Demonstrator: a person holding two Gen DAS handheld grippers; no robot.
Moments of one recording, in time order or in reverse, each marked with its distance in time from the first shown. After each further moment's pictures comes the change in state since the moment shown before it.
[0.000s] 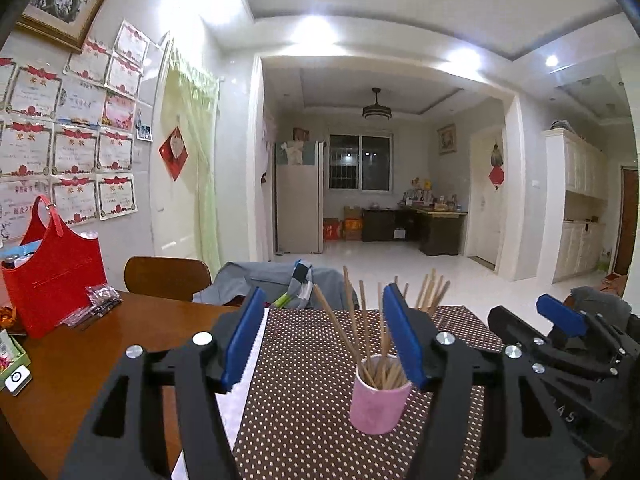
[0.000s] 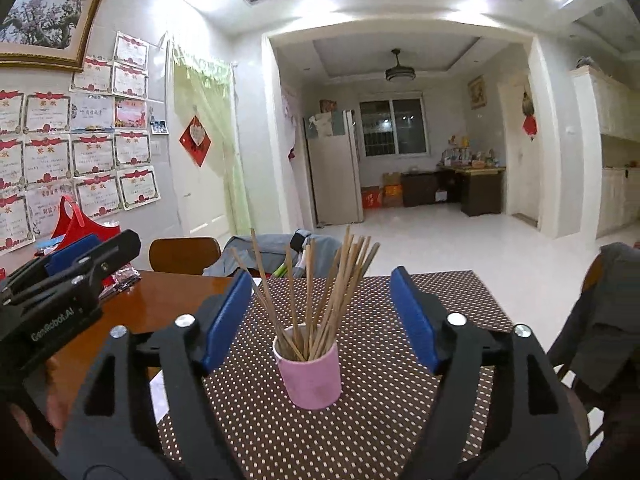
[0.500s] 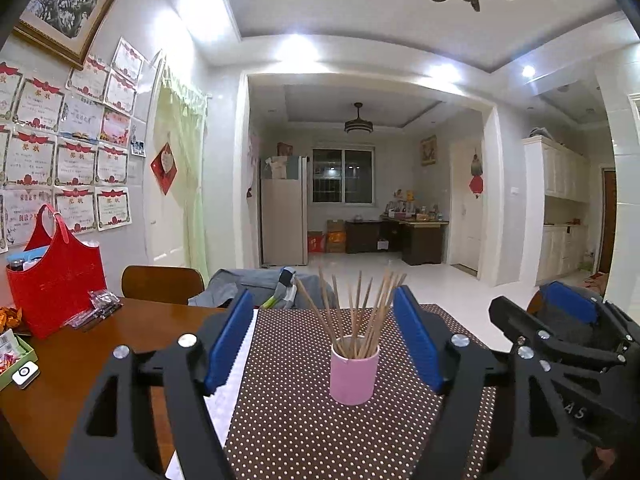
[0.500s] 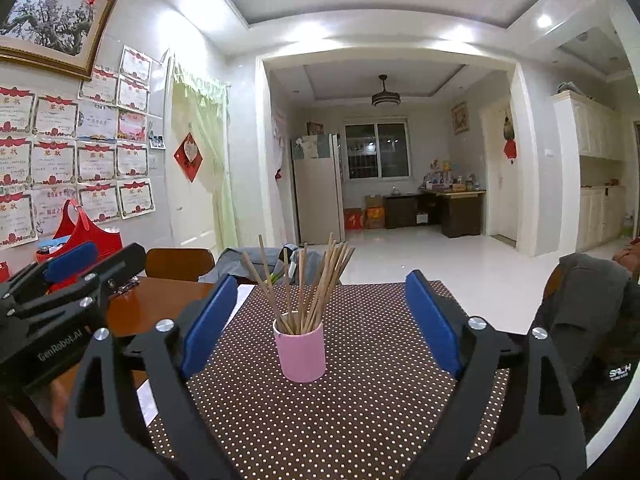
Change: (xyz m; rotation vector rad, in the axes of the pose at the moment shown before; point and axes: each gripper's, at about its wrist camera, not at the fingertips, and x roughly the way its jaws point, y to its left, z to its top) left arm -0.088 -0.008 -0.019 0.023 -0.050 -0.062; right arm -0.093 0.015 -0.012 -0.024 -0.079 -0.068
